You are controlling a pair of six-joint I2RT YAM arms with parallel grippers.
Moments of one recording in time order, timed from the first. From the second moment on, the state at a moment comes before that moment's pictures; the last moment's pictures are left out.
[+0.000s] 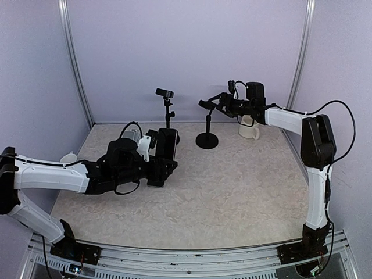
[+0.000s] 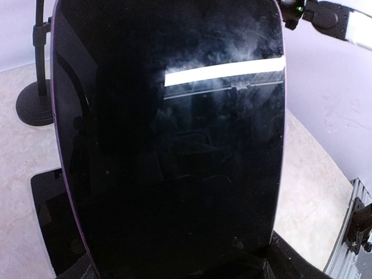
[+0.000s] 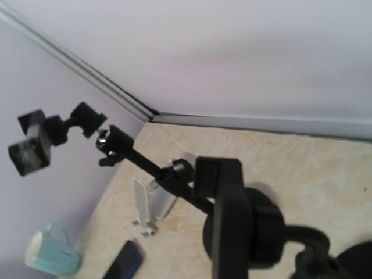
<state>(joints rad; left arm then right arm) -0.88 1.38 0.73 0.30 -0.09 -0.40 0.32 2.15 1.79 0.13 -0.63 0.63</state>
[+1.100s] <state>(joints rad) -1.03 2.18 1.57 -0.23 -0.22 -0.74 0.24 1.47 0.96 0.16 -0.51 0.47</state>
